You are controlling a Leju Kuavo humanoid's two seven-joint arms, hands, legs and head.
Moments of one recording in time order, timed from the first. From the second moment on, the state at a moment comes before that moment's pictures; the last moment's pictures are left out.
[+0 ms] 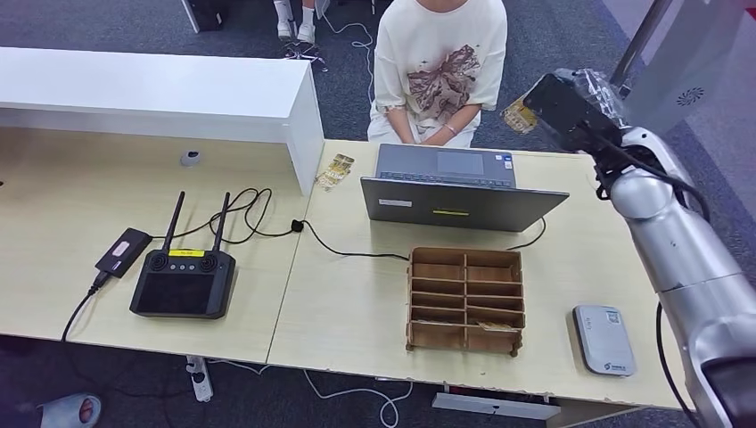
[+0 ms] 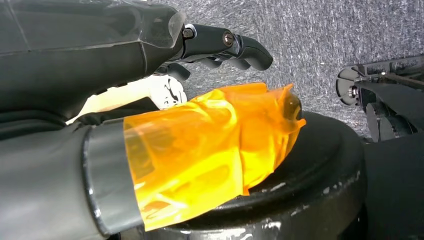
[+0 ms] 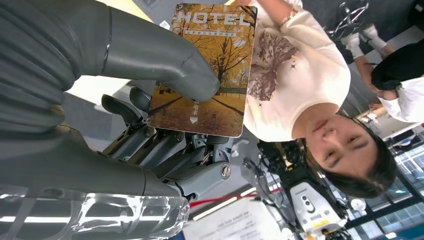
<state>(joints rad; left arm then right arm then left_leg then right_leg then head) -0.12 -0.03 -1.40 -0.15 1.45 0.14 -0.01 -0.96 -0.36 0.57 -1.03 0.39 0.03 0.10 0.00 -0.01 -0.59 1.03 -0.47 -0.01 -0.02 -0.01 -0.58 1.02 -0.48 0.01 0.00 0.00</state>
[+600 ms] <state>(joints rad) -0.12 -0.04 -1.40 -0.15 1.41 0.14 0.00 -1.01 -0.22 0.66 -0.94 0.92 -0.16 0.22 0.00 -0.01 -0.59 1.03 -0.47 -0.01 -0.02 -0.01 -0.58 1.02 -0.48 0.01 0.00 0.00</state>
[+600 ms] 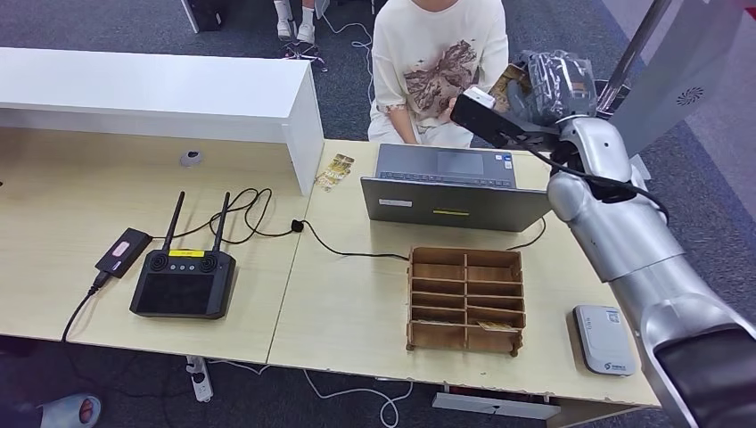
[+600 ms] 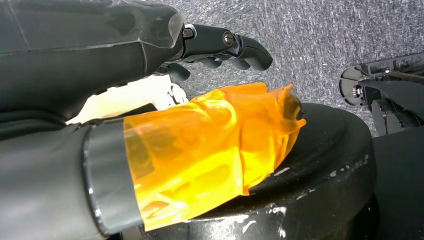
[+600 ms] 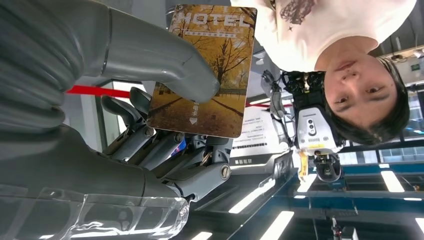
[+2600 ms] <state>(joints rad) -0.12 -0.04 -1.40 -0.15 1.42 0.12 -0.01 -1.02 -0.20 0.64 -0.67 1.36 -0.41 0.16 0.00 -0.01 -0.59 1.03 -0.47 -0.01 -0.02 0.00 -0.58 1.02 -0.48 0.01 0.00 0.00</state>
